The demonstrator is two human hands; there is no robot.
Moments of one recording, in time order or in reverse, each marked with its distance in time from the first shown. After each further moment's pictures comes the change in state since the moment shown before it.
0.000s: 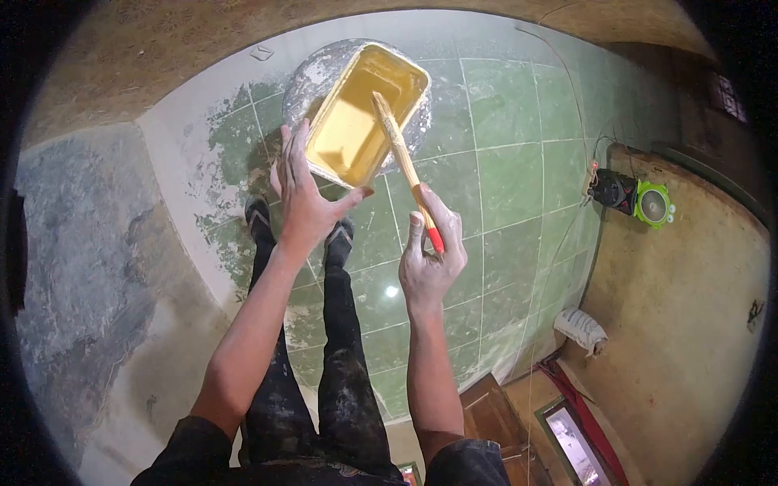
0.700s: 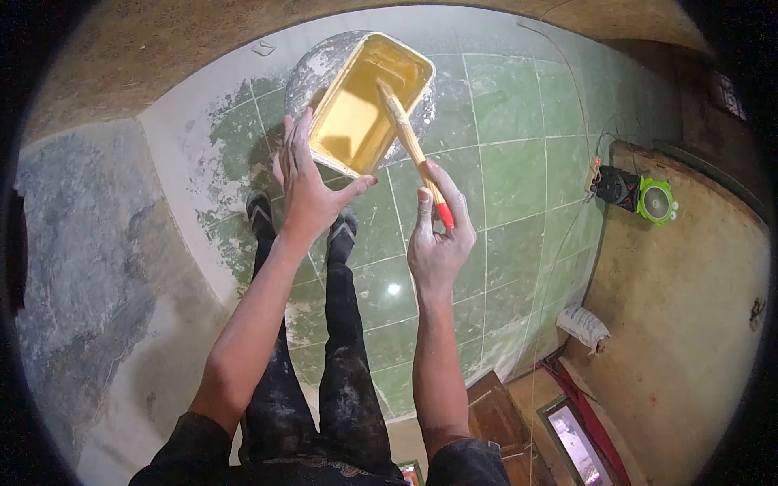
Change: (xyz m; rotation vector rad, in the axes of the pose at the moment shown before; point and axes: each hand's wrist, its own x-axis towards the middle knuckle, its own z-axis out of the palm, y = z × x) left_hand -0.004 -0.002 0.000 0.031 -0.017 -0.011; right_hand 0.009 -0.012 -0.002 0.121 -0.055 0.242
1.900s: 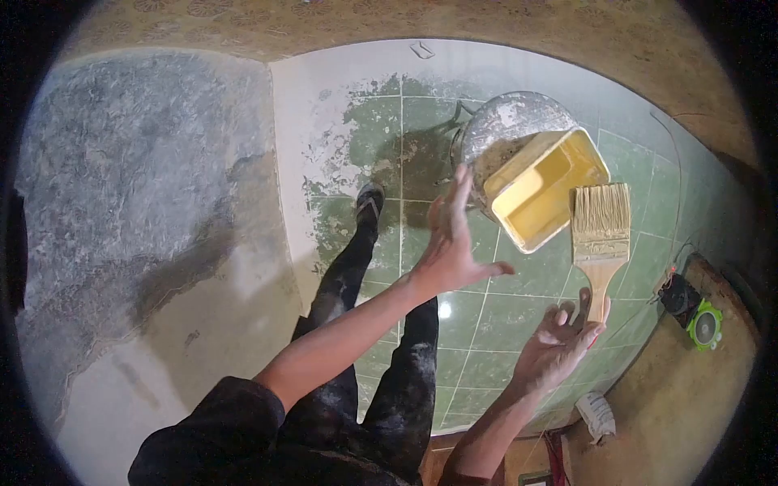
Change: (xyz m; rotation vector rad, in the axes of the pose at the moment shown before) left_hand -0.014 -0.020 -0.040 -0.243 0.033 -0.033; right_hand -0.020 -0.043 0.012 0.723 0.153 0.243
